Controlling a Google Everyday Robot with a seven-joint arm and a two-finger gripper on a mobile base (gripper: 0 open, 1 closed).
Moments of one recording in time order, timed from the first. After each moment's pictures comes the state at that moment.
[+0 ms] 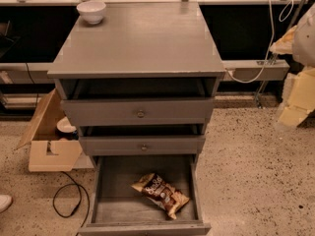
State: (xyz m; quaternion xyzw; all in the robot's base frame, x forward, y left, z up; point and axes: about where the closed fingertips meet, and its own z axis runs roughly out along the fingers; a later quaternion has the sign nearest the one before) arm 0.438 -0.217 0.976 -0.60 0.78 -0.03 0.16
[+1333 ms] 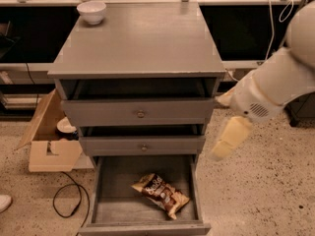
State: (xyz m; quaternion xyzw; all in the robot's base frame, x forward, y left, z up) arm 0.453 -0.141 0.848 -0.56 0.80 0.13 0.19
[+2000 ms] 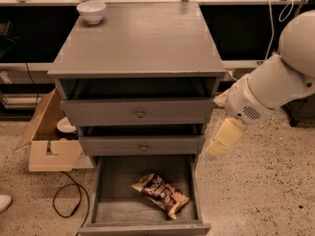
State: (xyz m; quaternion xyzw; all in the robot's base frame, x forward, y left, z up) arm 0.463 -0.130 0.835 -0.55 0.80 0.14 0.21
